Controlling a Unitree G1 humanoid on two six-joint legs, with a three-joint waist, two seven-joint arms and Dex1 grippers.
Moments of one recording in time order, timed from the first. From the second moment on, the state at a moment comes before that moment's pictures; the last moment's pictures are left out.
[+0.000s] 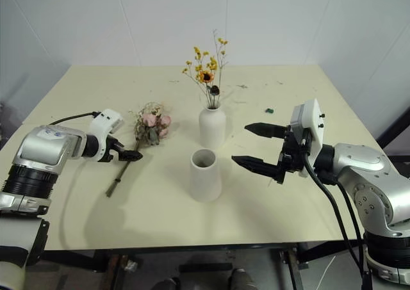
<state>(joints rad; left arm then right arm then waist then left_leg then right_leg) -0.98 0.81 -0.23 0.38 -0.13 1.11 -0.77 -0.50 -0.76 -0.21 -0.40 0.77 0.68 0.94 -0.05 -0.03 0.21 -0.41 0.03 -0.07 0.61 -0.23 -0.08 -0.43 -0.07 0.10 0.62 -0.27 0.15</state>
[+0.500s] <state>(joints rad) -1.05 0.79 -0.38 0.49 -0.08 1.12 -0.89 -0.48 -0.78 -0.23 -0.41 0.75 0.68 0.90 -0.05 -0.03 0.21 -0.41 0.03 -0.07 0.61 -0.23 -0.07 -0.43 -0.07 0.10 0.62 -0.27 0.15</state>
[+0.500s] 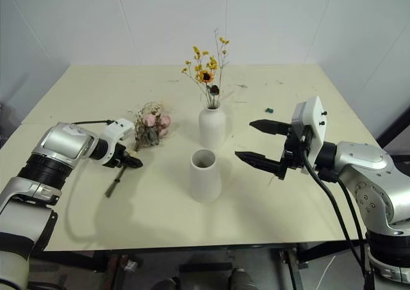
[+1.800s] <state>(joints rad) -1.18 0.39 0.34 0.58 -0.56 0.22 -0.91 -0.37 -0.80 -0.37 -0.46 0.85 0.65 0.88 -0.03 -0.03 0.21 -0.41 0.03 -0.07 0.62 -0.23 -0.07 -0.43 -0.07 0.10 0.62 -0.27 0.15</state>
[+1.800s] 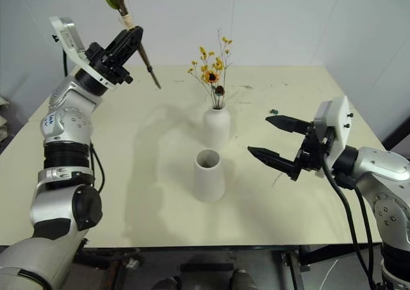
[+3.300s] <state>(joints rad) -0.87 0.29 0.03 0.17 -0.68 0.59 -1.06 -0.21 -0.83 -0.36 -0.50 0.83 0.59 0.90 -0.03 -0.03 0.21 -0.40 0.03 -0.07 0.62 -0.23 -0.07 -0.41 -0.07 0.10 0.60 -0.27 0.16</state>
